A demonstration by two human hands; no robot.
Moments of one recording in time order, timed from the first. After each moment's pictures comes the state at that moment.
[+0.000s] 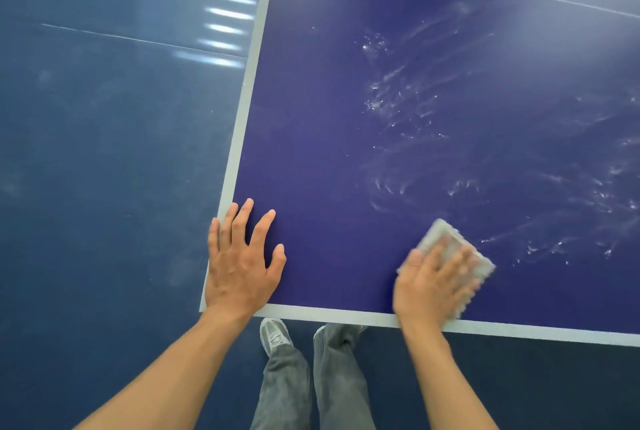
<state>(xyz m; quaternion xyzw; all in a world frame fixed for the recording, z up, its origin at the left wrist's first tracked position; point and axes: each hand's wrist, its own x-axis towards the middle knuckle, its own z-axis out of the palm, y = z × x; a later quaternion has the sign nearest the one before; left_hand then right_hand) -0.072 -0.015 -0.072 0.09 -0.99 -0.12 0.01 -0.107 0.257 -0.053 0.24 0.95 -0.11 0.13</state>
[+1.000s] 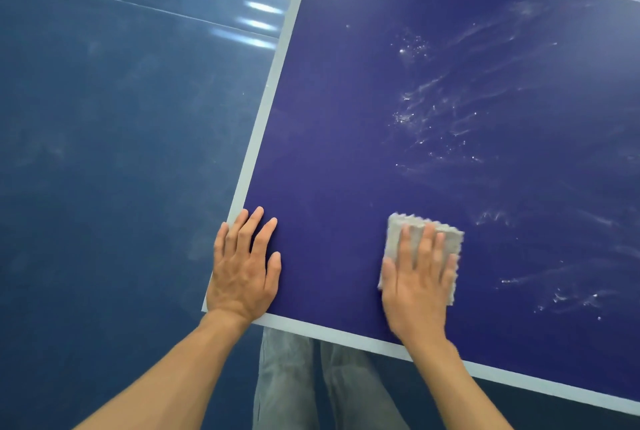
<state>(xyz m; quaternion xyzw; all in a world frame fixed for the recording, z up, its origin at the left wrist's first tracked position) -0.076 -0.012 -0.072 0.12 -0.99 -0.12 0.00 -0.142 0.263 -0.062 -0.08 0.99 -0.06 0.14</state>
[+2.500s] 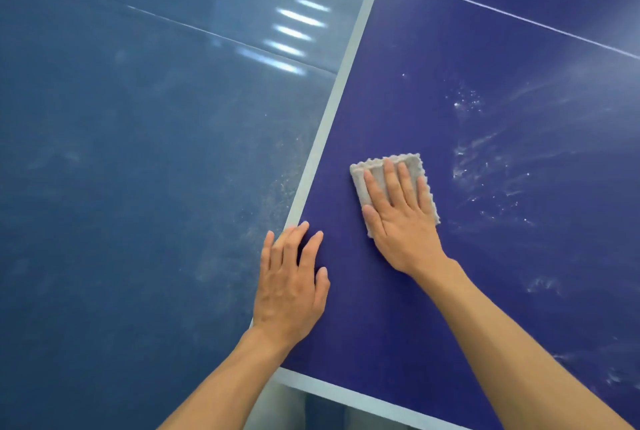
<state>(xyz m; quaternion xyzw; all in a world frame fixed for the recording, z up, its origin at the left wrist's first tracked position) -0.131 -0.037 -0.060 0.13 -0.98 -0.15 0.01 -0.302 0.122 -0.061 -0.29 0.94 -0.03 0.17</state>
